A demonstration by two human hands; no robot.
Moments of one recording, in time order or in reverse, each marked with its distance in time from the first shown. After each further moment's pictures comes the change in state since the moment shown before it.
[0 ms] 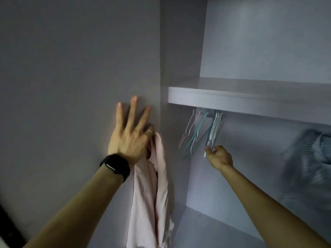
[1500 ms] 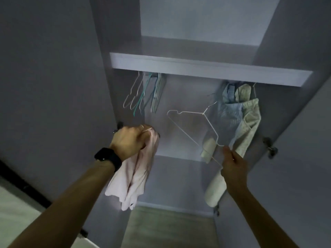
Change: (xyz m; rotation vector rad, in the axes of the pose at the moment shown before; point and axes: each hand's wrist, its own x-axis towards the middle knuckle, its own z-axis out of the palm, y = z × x) left_hand -0.069 0.069 -0.084 -1.250 -0.279 0.152; right_hand -0.308 0.088 -0.162 0.486 0.470 0.199
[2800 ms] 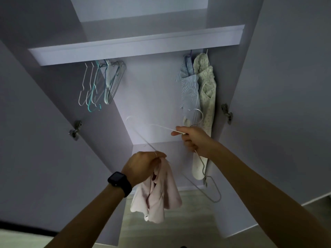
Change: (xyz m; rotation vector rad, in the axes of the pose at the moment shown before) left_hand -0.055 0.156 0.143 -0.075 -0.324 0.287; right_hand 0.073 0.029 -0.082 0.234 -0.672 0.495
